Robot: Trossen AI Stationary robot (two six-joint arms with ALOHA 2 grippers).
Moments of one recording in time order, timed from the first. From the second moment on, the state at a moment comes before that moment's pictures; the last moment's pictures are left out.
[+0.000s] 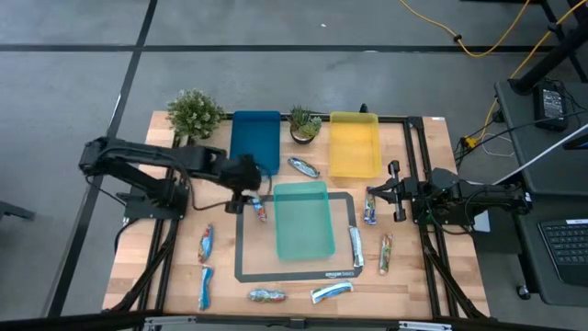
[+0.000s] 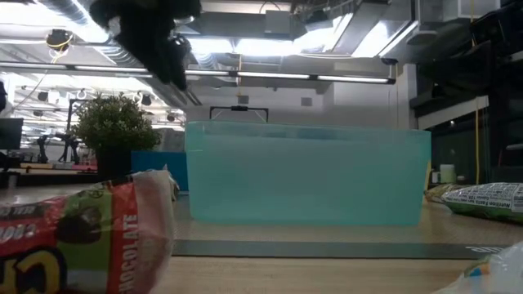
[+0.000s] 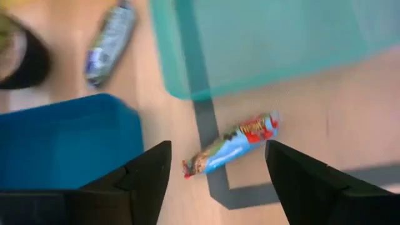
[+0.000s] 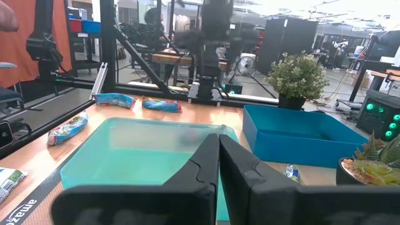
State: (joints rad) left arm -0.01 1.29 1.05 -0.83 -0.09 0.17; right arm -0.02 0.01 0.01 0.03 -0.06 -0.11
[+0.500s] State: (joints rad) left arm -0.07 1.64 1.05 -0.83 -0.08 0.48; right arm -0.02 0.01 0.01 0.03 -0.06 -0.11
